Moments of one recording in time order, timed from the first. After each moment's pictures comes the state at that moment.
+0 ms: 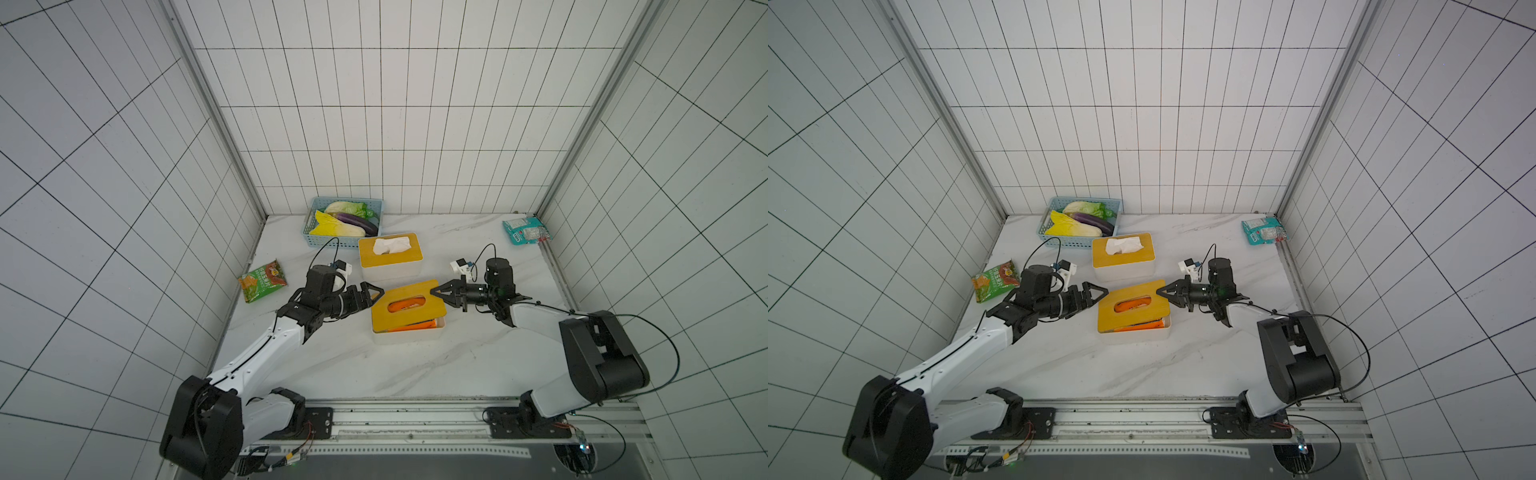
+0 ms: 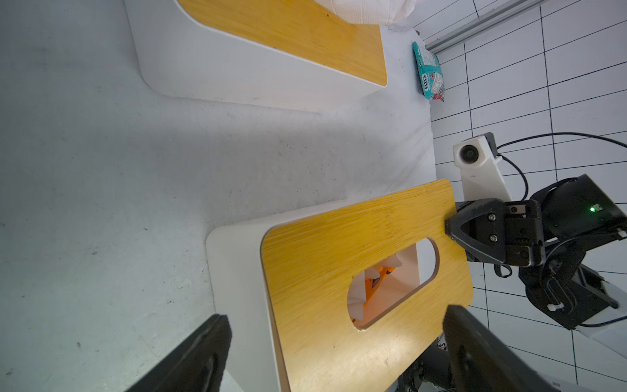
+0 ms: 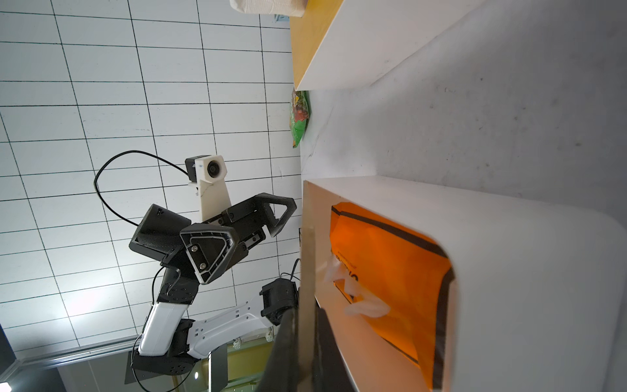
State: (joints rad) left arm -0.35 1.16 0.69 -0.21 0.52 -0.73; right arm 0.37 1.53 0.65 0.41 -1.08 1.09
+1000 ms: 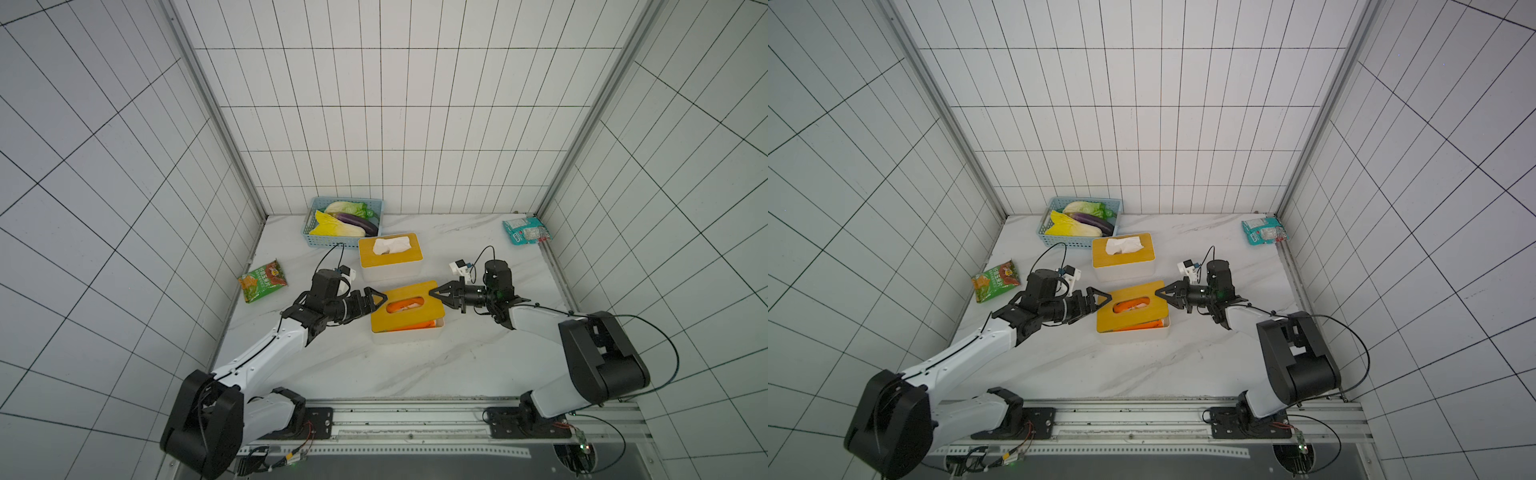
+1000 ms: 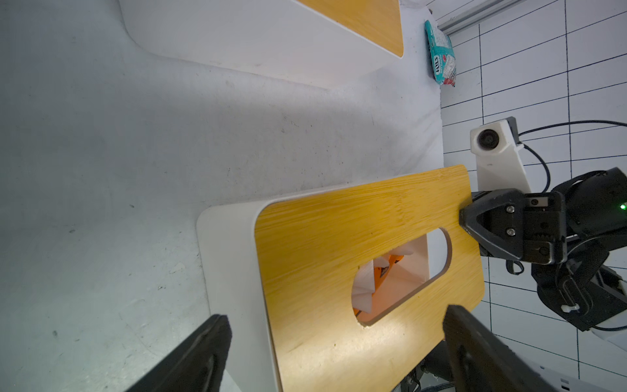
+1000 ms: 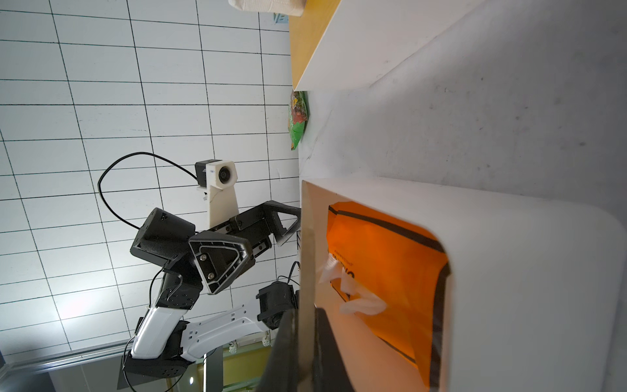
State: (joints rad) left arm -0.39 1.18 0.65 -0.19 0.51 -0.76; right arm 0.39 1.53 0.63 0.45 -1.05 1.10
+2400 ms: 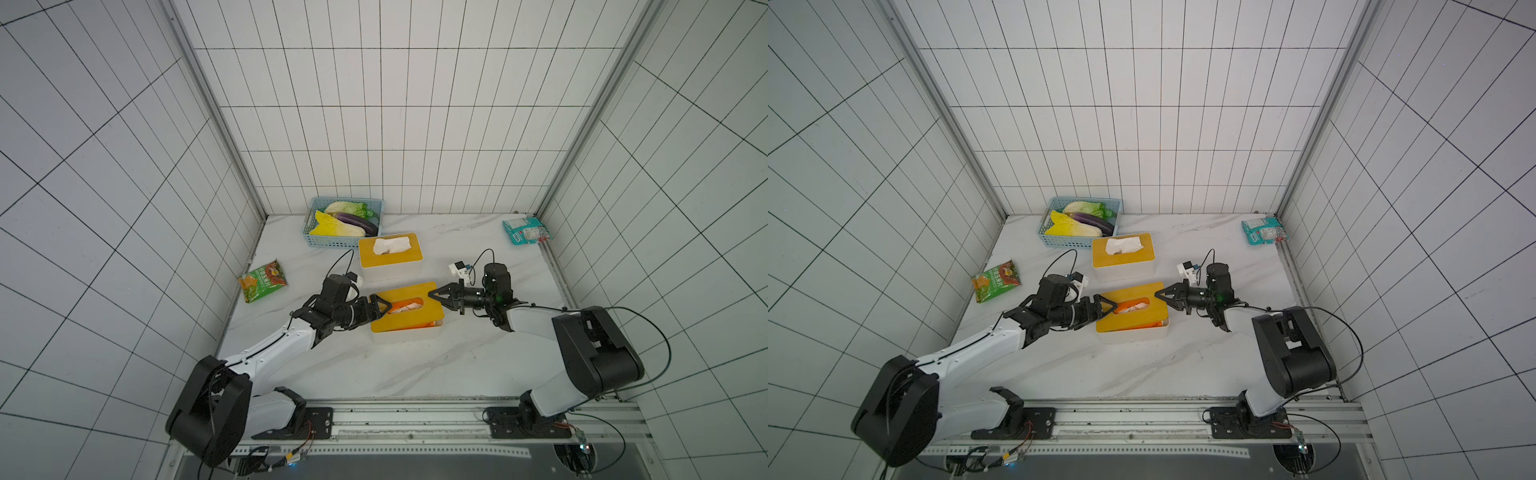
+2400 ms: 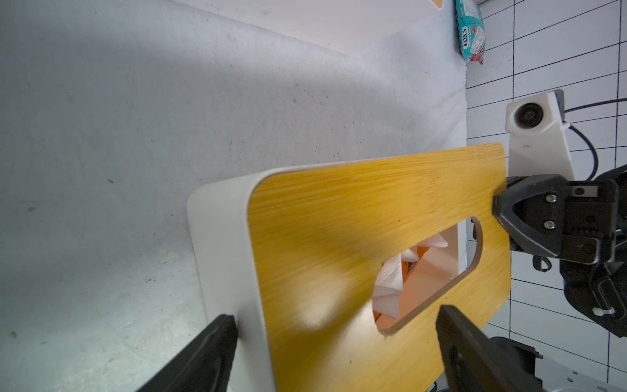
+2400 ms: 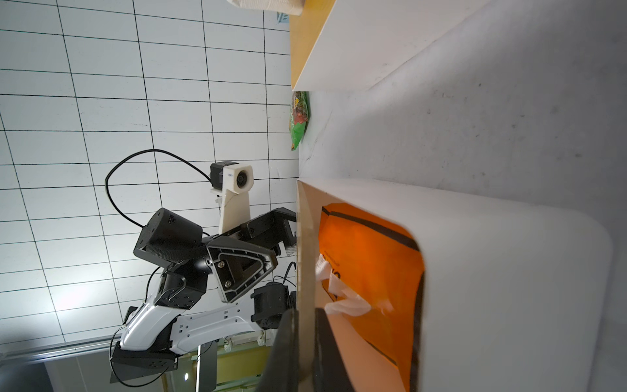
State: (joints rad) left arm -0.47 1.24 0.62 -0.14 0.45 -0.78; right arm 0.39 1.58 0.59 0.56 -1.05 1.09
